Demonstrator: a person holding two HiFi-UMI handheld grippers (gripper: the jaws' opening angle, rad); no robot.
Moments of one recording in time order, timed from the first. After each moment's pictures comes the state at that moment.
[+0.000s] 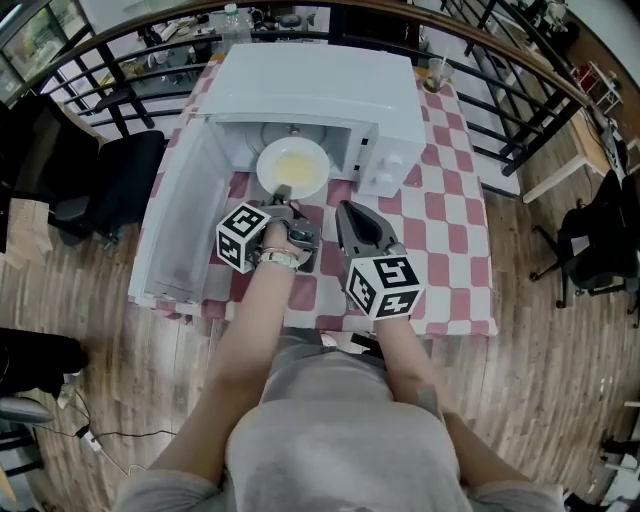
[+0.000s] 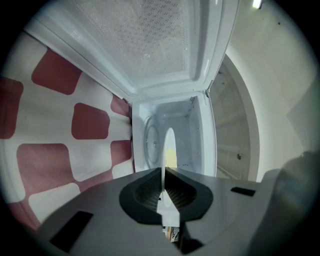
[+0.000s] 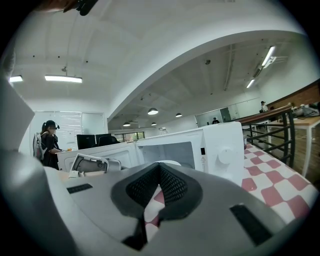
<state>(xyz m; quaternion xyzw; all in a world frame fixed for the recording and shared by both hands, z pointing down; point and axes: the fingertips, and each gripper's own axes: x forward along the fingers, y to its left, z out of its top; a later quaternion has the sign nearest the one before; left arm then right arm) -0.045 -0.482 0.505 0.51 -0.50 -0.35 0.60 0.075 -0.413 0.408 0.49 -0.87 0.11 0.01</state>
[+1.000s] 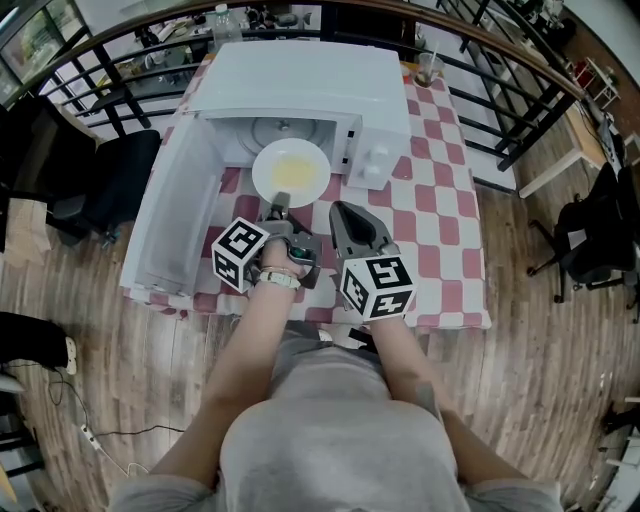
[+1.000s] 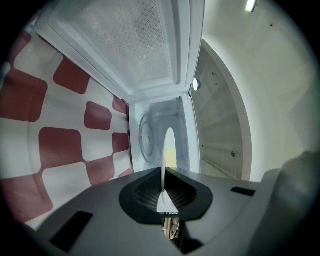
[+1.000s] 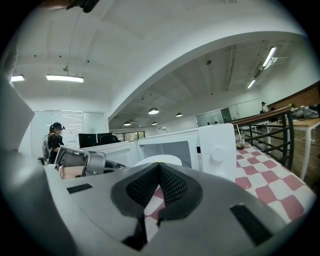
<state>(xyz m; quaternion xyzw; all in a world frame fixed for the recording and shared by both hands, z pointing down) -0.018 -0.437 0.478 0.54 -0.50 -0.36 0.58 0.090 -0.395 0.410 0.48 -0.87 0.11 0.02</state>
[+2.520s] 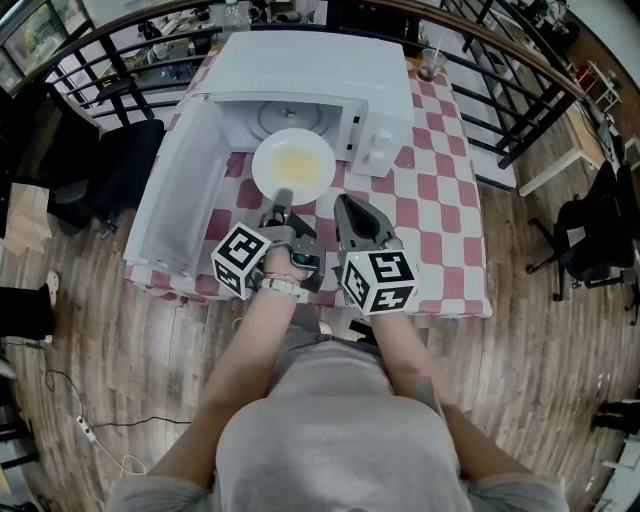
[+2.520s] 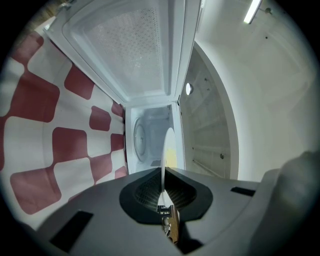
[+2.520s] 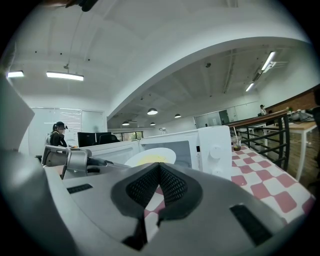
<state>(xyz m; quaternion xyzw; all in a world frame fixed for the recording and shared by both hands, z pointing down) -0.021 -0.394 0.455 0.56 -0.47 -0.40 0.55 0.088 -0.370 0.407 0.50 -0.86 0.10 0.02</state>
